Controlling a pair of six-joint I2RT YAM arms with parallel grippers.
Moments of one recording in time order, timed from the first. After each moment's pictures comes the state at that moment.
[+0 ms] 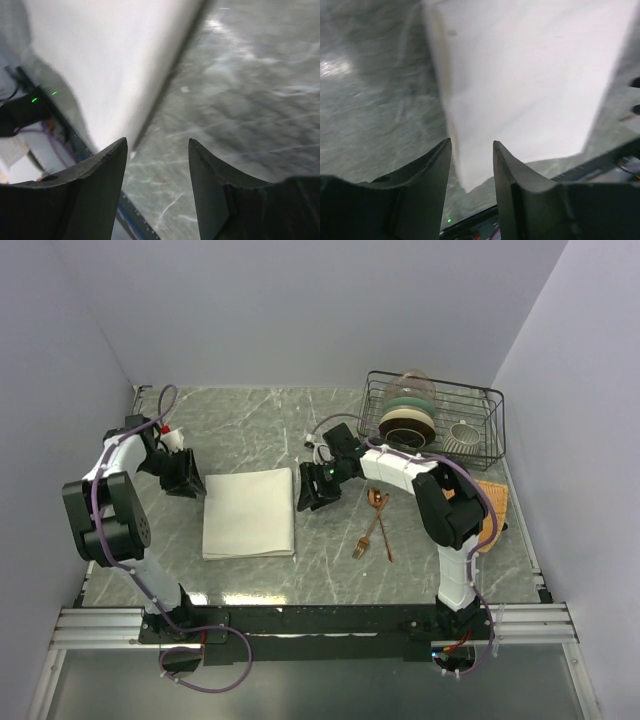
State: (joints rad) left arm 0.24 1.77 1.28 -0.94 0.45 0.12; right arm 0.59 2.00 1.36 -0.44 -0.60 0.36
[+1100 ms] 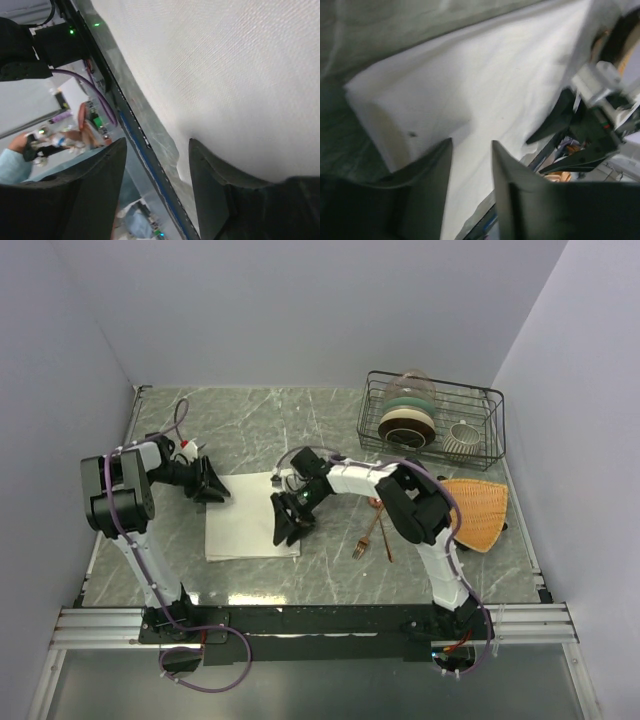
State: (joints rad) left arm 0.24 1.99 1.21 -0.72 0.85 0.03; right arm 0.76 2.20 1.46 -0.50 -0.95 0.38
